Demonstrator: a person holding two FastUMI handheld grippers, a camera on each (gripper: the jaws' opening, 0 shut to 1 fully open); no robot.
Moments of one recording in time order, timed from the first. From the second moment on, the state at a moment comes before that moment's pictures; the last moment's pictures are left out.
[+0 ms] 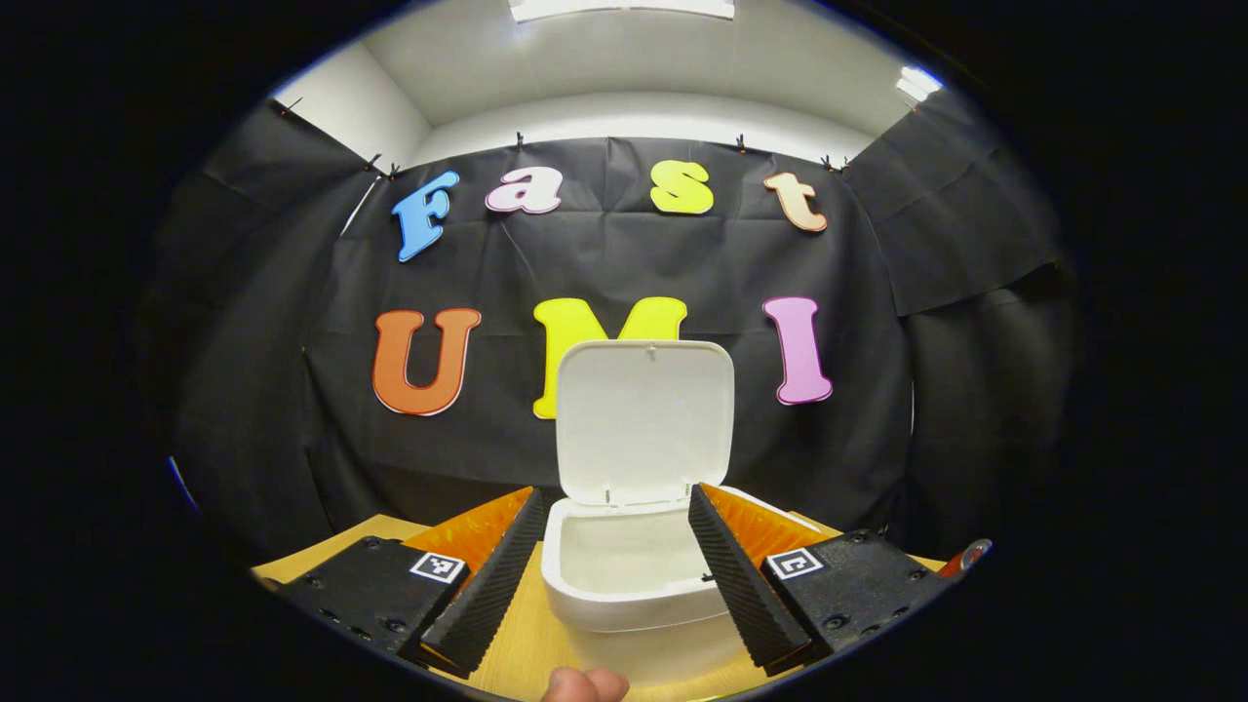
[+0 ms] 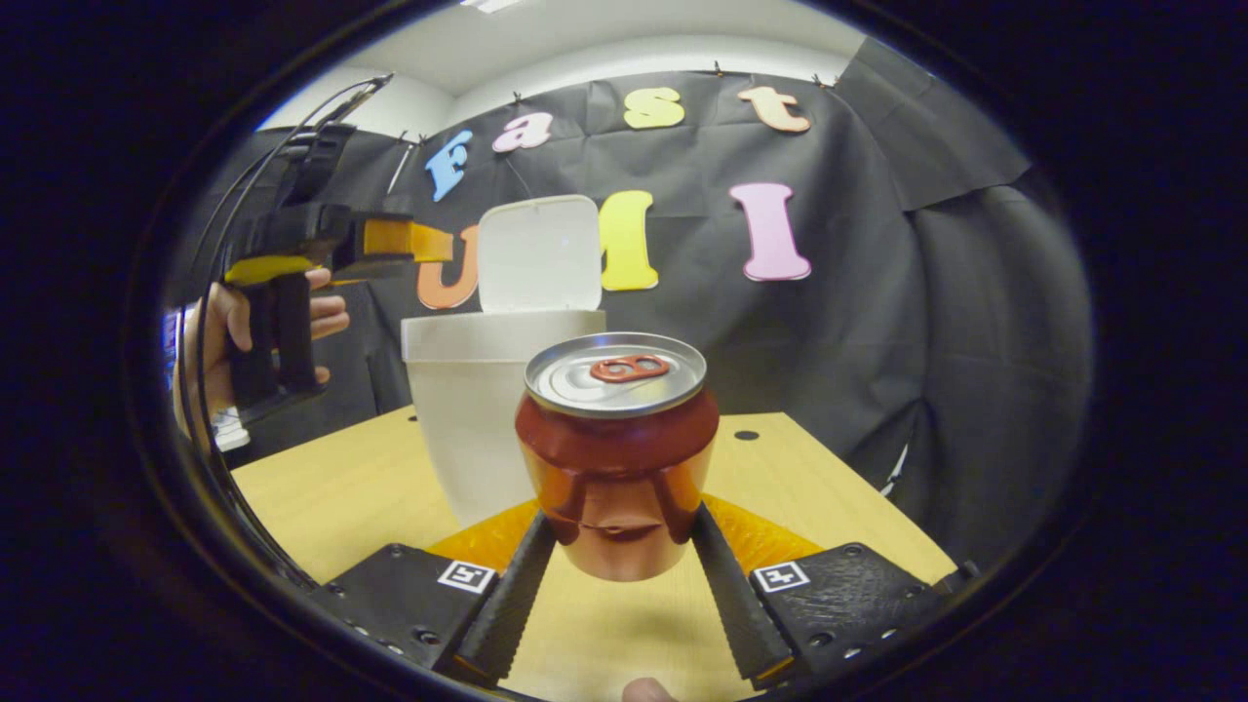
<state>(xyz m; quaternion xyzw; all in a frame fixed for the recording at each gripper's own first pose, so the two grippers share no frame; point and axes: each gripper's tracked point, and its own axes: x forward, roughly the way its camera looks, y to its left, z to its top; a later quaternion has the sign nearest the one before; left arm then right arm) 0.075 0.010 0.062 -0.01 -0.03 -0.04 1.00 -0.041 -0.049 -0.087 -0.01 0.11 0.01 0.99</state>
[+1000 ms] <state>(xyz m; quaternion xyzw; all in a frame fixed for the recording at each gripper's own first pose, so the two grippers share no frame) 0.019 0.104 0.016 0.00 -0.01 0.01 1.00 0.066 0.072 0.061 -0.05 0.08 0.15 0.98</state>
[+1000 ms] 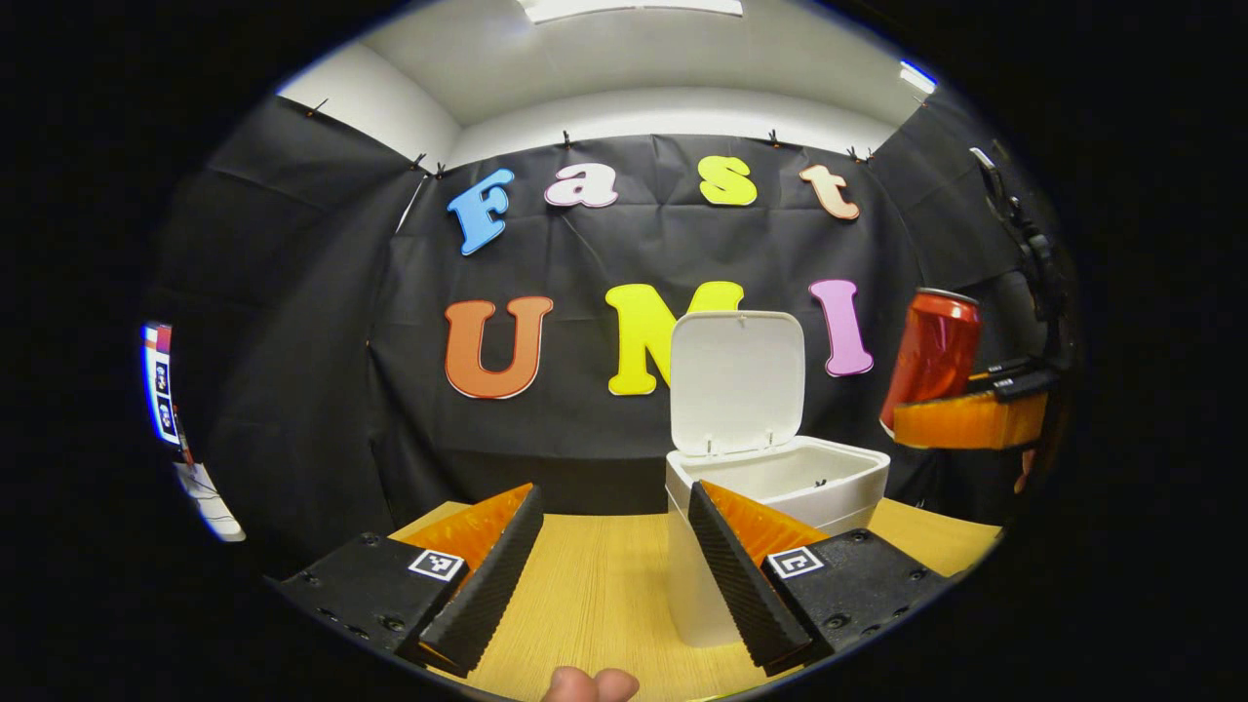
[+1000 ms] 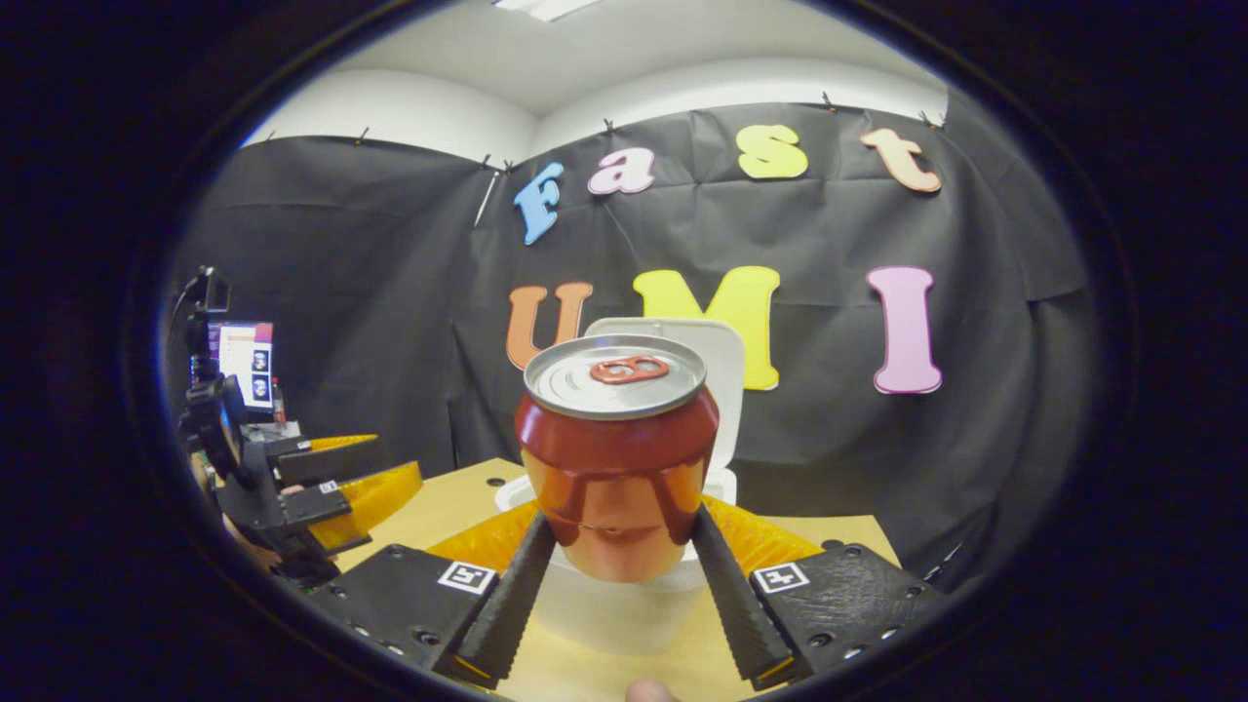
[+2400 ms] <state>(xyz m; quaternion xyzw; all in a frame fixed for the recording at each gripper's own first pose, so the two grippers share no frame) 0.013 0.124 -0.021 0.00 0.02 0.03 1.00 0.196 0.100 0.032 -0.08 0.16 0.11 0.98</state>
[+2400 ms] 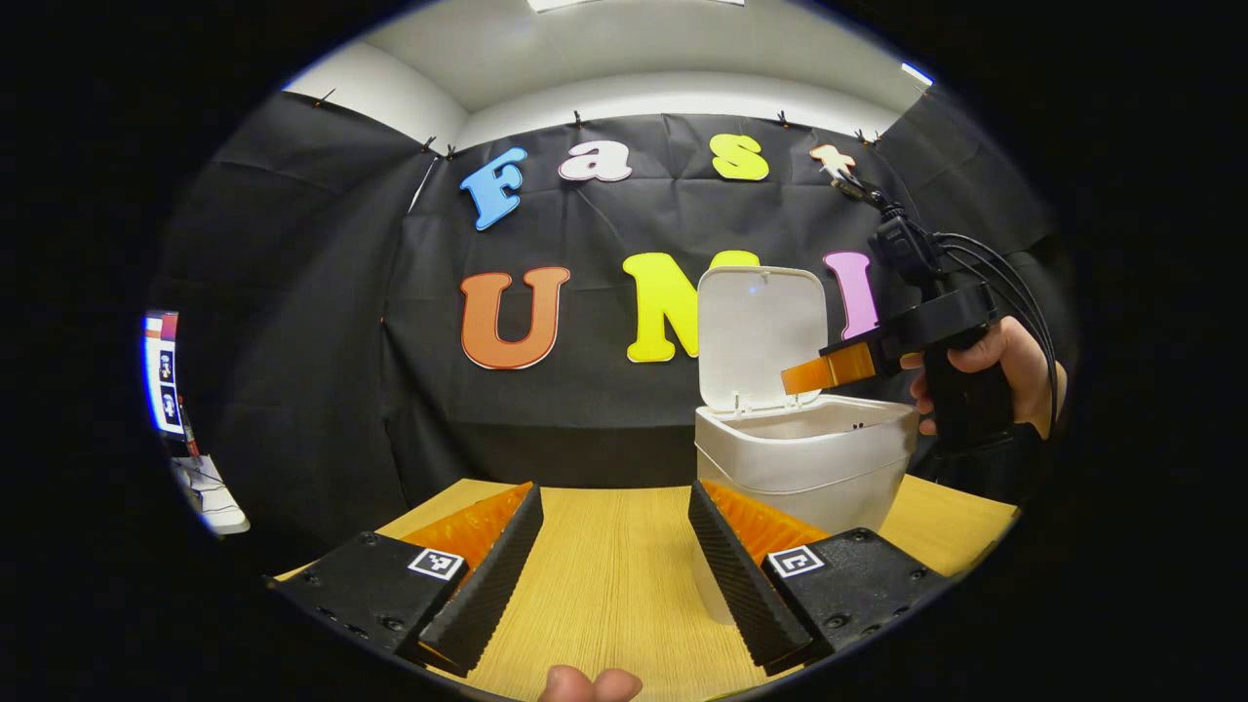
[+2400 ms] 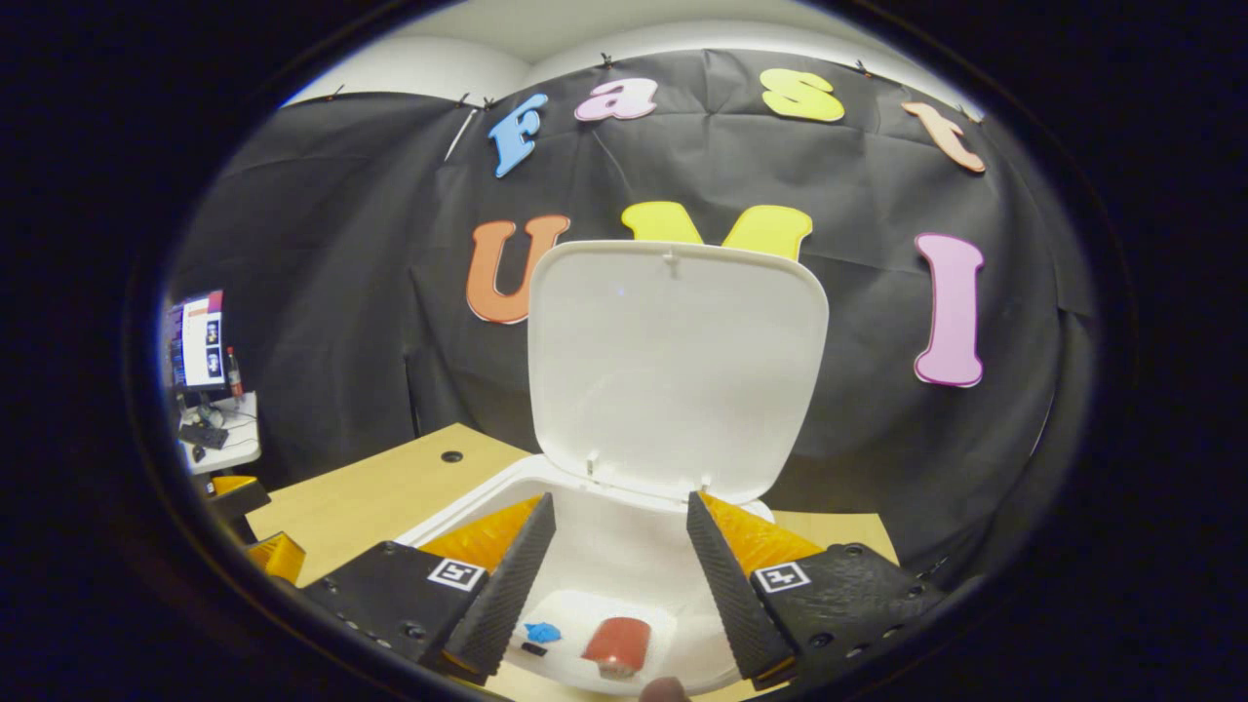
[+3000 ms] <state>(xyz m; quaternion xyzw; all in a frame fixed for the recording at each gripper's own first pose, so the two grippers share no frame) 0.010 0.103 -0.031 -0.01 0.03 0.00 1.00 0.179 0.100 0.117 -0.06 0.09 0.10 0.99</state>
